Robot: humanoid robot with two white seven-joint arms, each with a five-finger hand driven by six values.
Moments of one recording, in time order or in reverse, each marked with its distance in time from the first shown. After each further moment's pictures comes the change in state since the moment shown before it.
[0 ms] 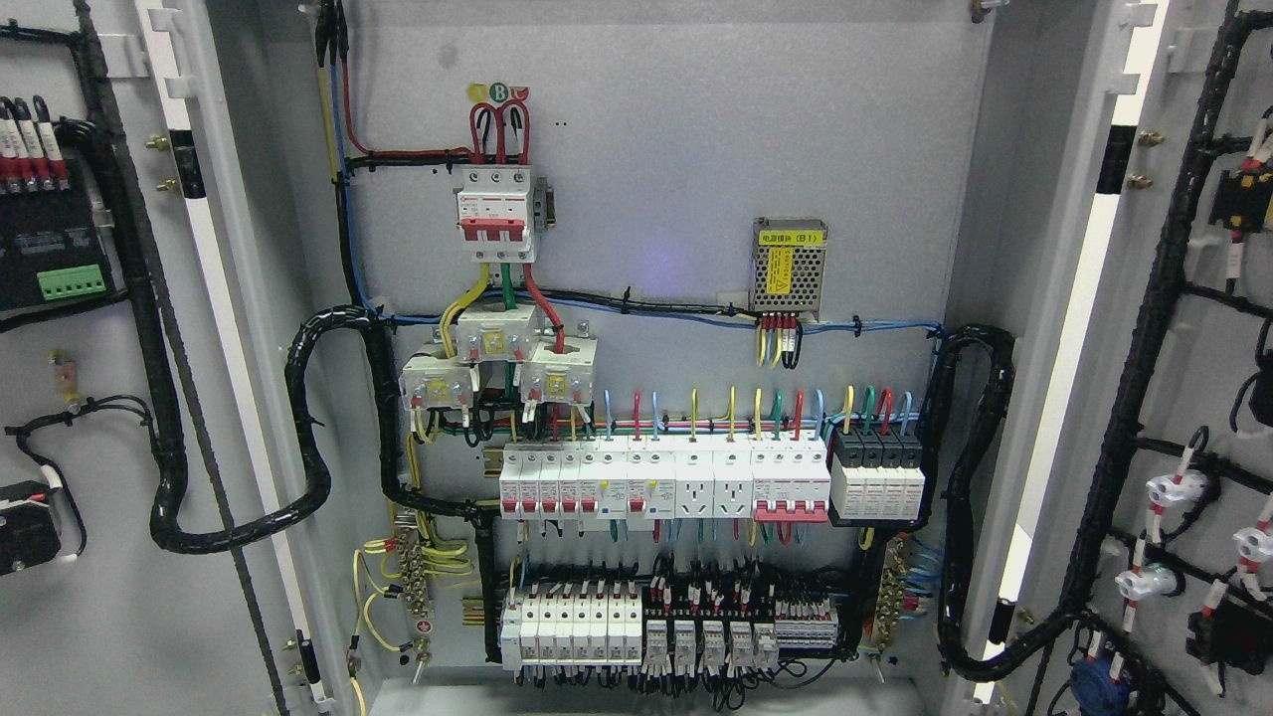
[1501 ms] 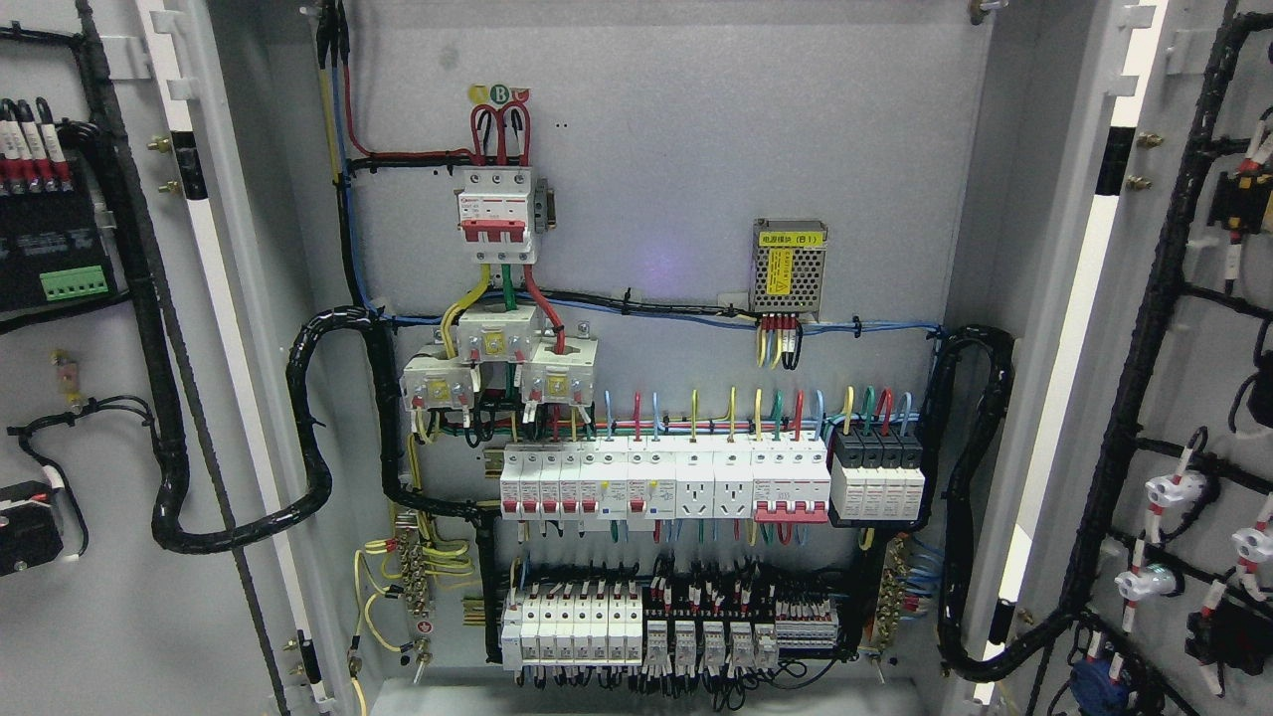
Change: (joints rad) left arm 0.597 -0.134 -0.303 -0.146 -0.302 0.547 0.022; right arm 0.071 0.032 0.682 0.423 0.172 0.006 -0.003
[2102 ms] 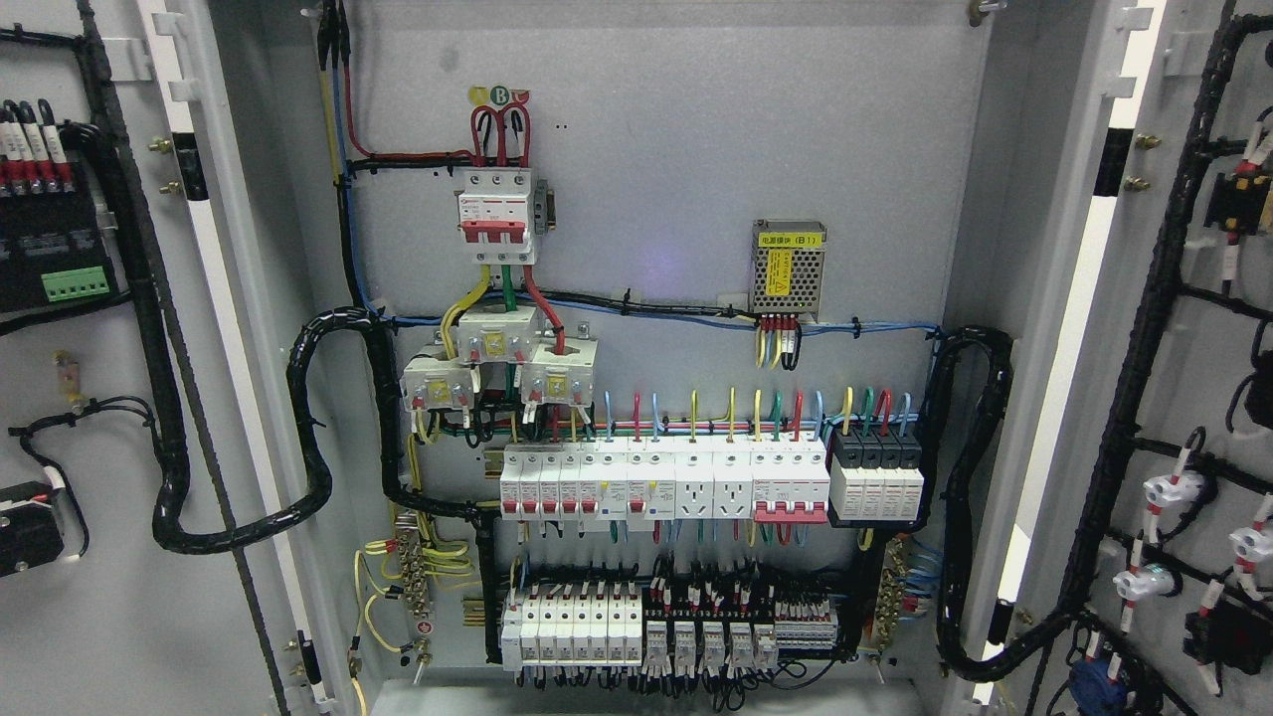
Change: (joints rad) left arm 0.095 0.054 -0.008 0.312 -0.061 0.004 -0.040; right arm 0.033 0.073 0.070 0.475 0.006 0.002 0.005
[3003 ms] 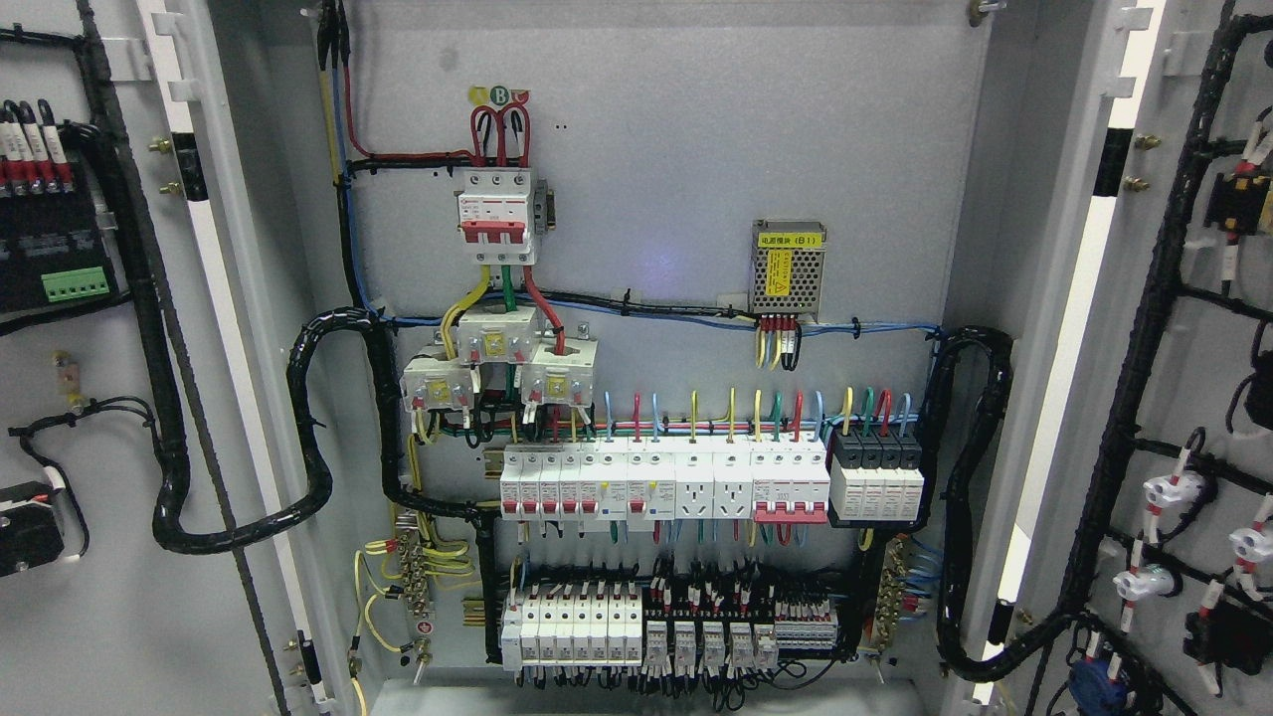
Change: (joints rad) left arm -0.360 -0.046 -0.016 0.809 -0.096 -0.009 0.009; right arm -0.319 0.202 -0.106 0.743 0.089 0.457 -0.076
